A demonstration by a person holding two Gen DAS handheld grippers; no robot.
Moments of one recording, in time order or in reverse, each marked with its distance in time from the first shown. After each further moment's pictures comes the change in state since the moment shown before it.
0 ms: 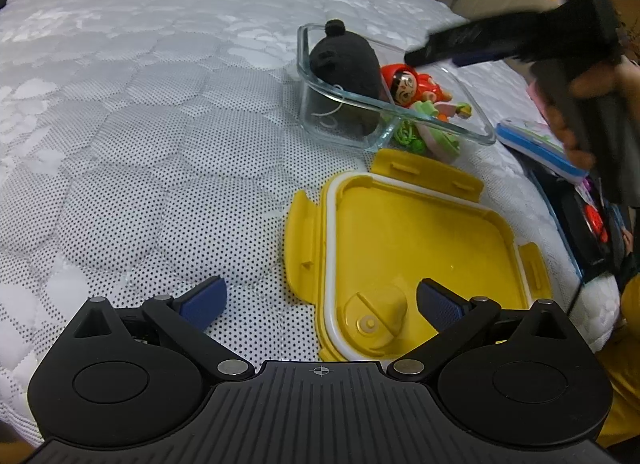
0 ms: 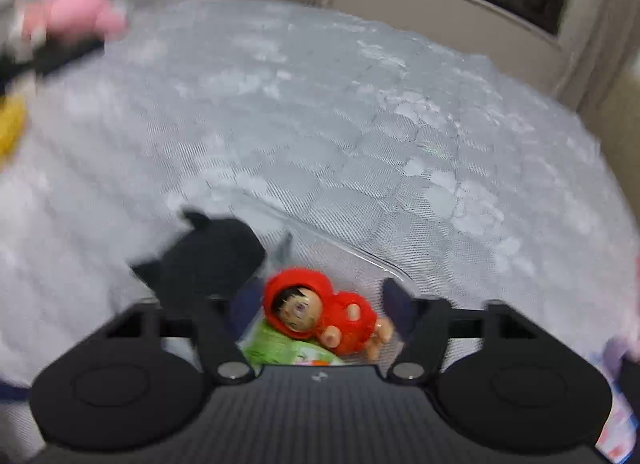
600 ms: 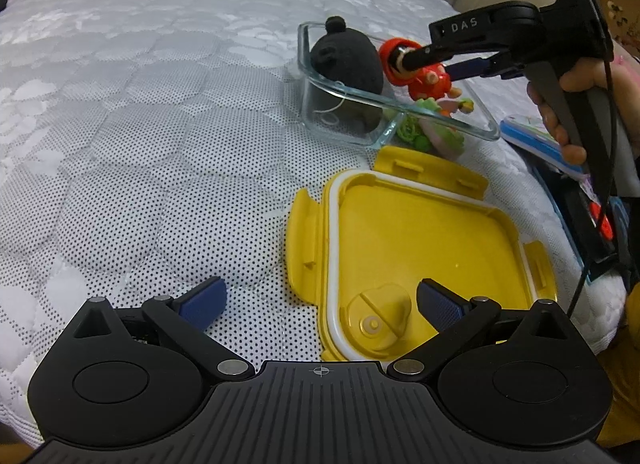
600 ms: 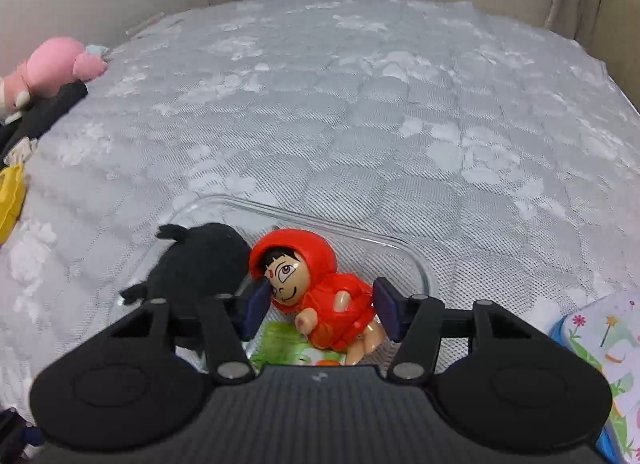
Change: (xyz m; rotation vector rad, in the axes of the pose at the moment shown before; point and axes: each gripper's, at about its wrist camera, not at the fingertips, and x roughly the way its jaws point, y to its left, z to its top) left arm 0.001 -0.002 -0.001 0.011 0.002 0.017; right arm 0.019 -0.045 -0.007 0.271 0.046 0.148
